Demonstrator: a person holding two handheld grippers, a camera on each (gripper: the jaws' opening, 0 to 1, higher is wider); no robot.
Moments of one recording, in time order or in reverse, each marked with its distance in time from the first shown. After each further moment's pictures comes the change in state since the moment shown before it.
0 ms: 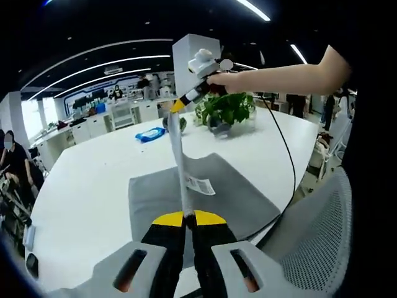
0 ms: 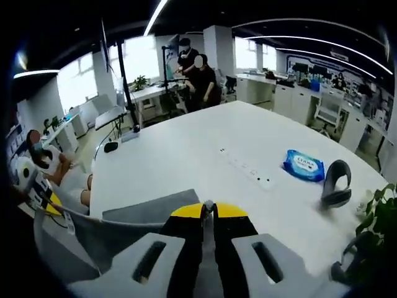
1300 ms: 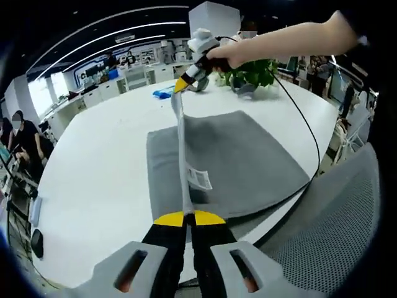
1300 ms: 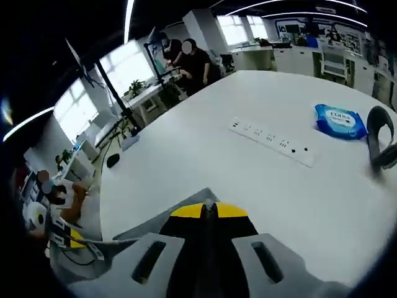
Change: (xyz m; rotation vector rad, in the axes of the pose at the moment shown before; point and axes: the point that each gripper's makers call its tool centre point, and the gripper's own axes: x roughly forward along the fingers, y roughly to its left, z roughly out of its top) left arm 0.017 0.046 -0.076 -0.027 0.268 0.100; right arm 0.119 0.002 -0.029 0.352 0.080 0.142
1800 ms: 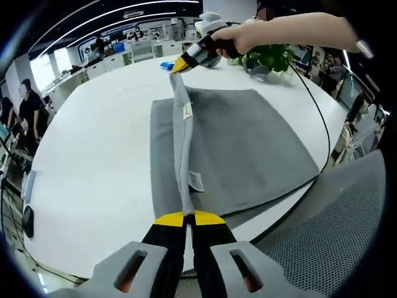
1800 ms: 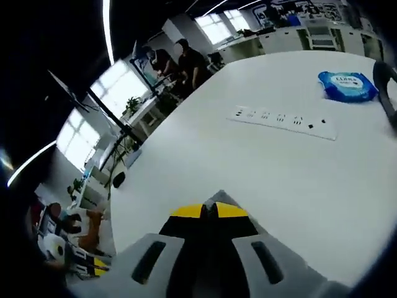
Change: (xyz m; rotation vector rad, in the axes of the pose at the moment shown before) left arm 0.021 0.010 -0.036 -0.129 0.147 -0.022; right arm 0.047 0.011 -0.019 0.155 -0.007 0.048
